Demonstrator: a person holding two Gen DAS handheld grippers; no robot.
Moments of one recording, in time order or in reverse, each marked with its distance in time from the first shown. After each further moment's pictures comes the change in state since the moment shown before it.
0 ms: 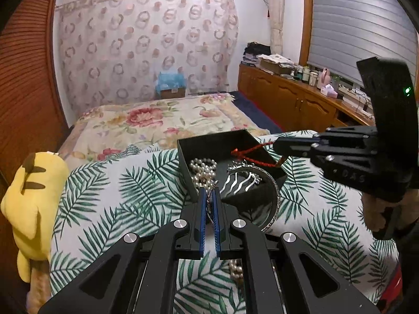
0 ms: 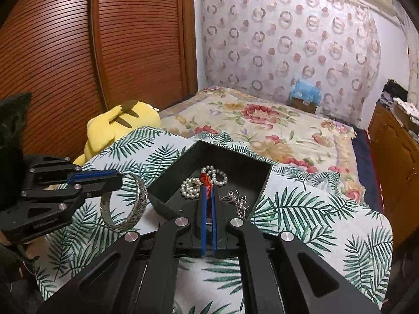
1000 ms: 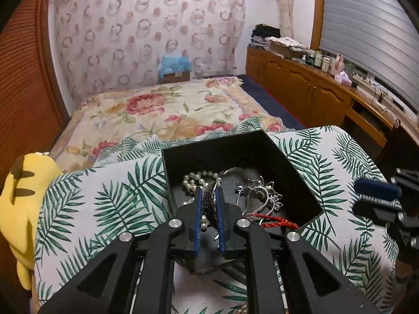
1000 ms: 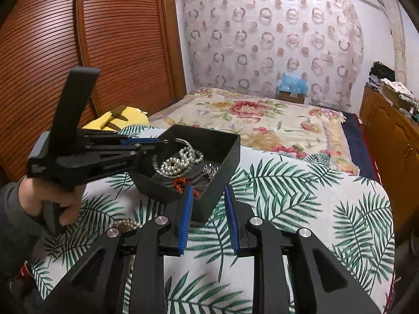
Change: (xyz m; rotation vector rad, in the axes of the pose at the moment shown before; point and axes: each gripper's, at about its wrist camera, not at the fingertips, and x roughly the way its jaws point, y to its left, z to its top) left arm 0.087 -0.007 0.030 -0.011 0.102 0.043; right arm -0.032 -0.033 -0.054 0.093 -0.034 -0.017
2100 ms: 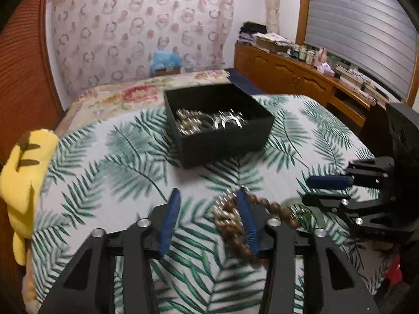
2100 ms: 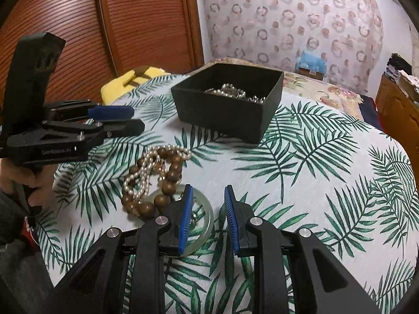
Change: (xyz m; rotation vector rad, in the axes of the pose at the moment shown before) left arm -0.077 -0.008 -0.097 0.030 0.021 -0.071; right arm 0.005 0.054 -0.071 -0.061 0.160 0.060
